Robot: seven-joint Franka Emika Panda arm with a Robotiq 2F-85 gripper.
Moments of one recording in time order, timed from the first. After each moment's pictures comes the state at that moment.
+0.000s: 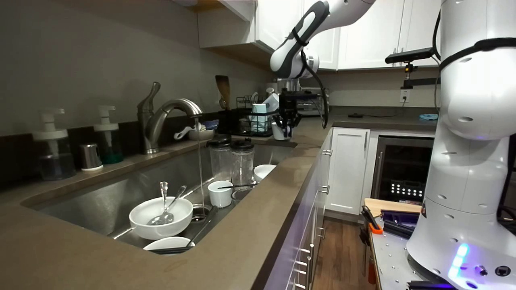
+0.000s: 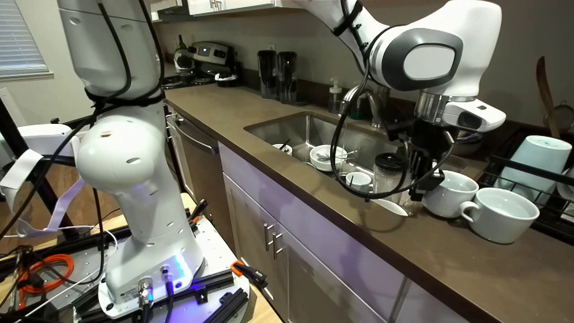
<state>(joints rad) -0.31 0.14 -0.34 -2.08 0.02 2.22 0.23</state>
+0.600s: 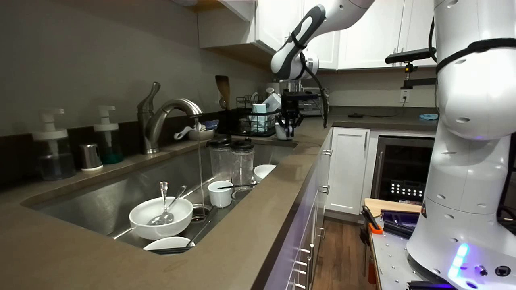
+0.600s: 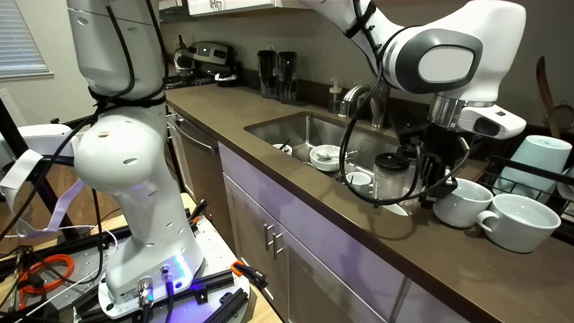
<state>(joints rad) -0.34 0.20 -0.36 -2.02 0.04 2.19 0.22</state>
